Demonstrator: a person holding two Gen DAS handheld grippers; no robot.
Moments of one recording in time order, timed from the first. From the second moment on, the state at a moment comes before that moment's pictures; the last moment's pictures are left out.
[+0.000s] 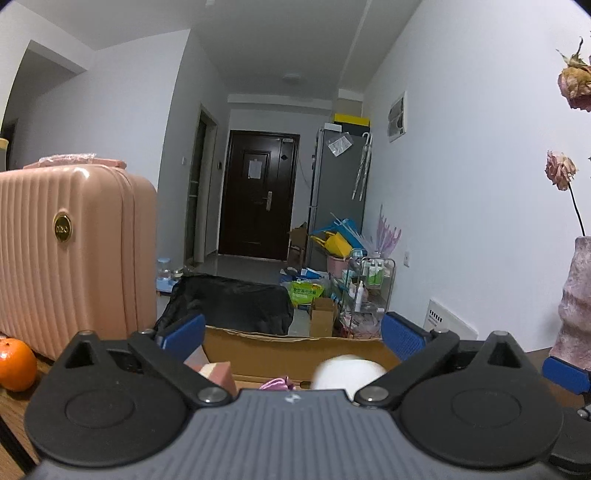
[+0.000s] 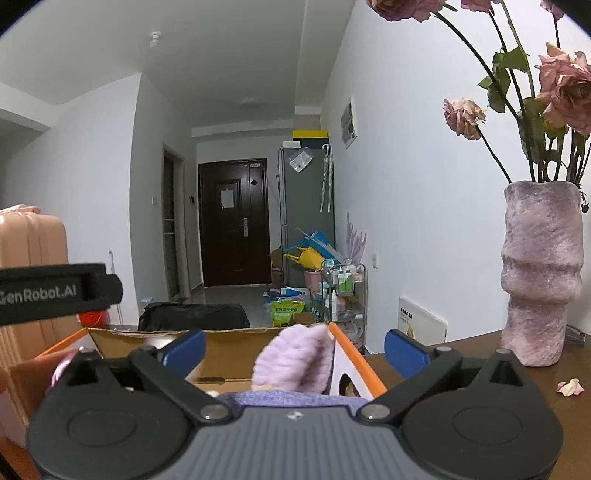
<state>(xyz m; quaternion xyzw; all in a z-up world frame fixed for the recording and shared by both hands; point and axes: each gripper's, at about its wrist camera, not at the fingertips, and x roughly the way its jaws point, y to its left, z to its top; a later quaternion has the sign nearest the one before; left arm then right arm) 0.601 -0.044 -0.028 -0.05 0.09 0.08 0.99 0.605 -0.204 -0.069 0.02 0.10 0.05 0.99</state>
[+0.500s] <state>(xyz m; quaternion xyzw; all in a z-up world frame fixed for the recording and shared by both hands) 0.567 -0.040 -0.028 -0.05 0.11 0.08 0.99 0.558 -0.217 -0.065 0.01 0.08 0.06 1.00</state>
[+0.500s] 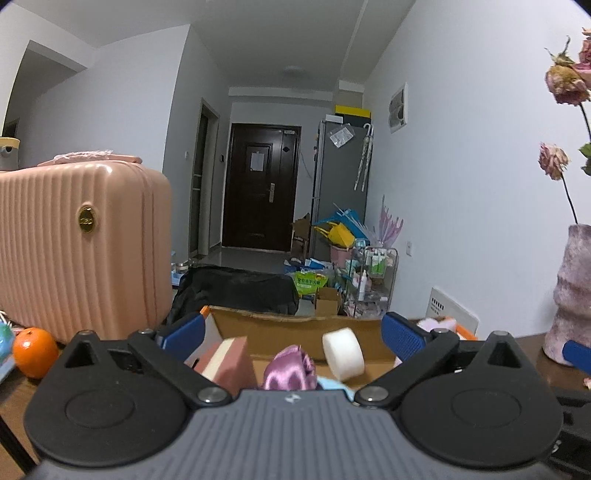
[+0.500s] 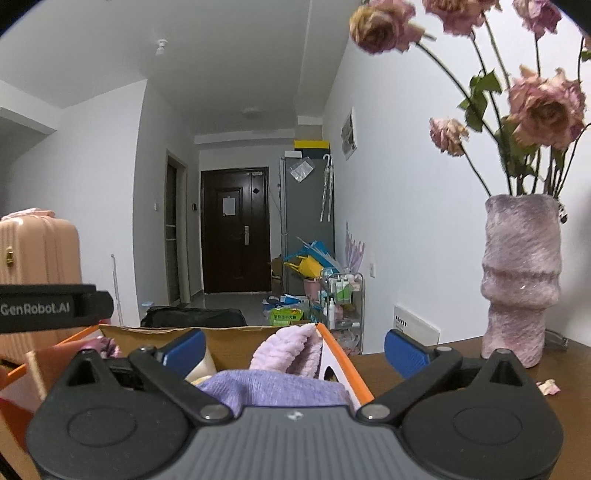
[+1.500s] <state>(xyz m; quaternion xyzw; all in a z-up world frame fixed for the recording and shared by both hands) 0.297 -0.042 -0.026 0.02 0.18 0.02 0.98 0.294 -0.244 -0.040 -0.01 0.15 0.09 0.98</state>
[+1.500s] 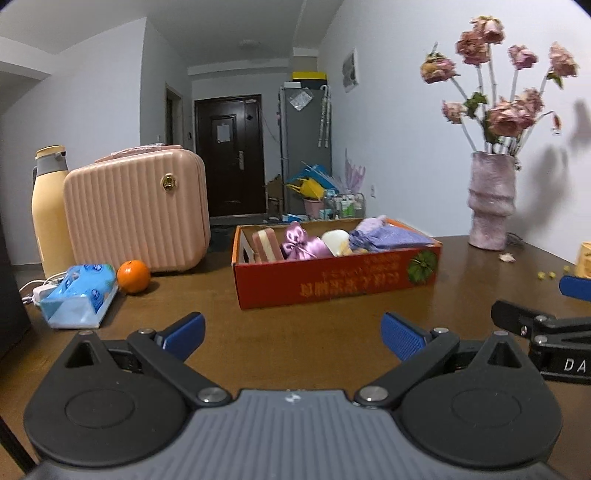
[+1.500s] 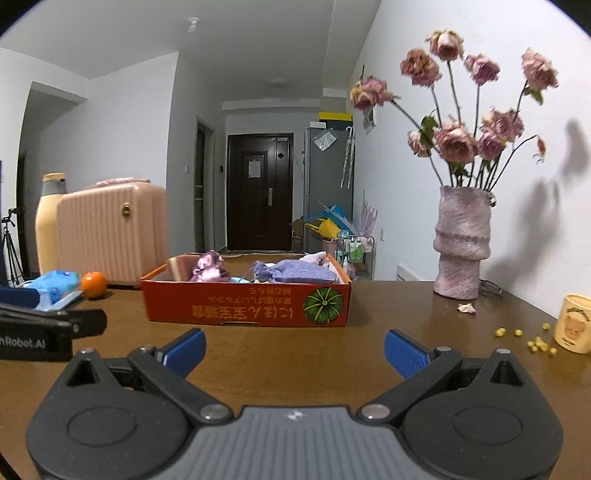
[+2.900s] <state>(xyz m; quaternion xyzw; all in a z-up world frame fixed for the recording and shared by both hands) 0.138 -0.030 0.004 0.02 0.11 0.01 0.99 0.141 -0.251 0.011 0.00 0.10 0.07 0.99</state>
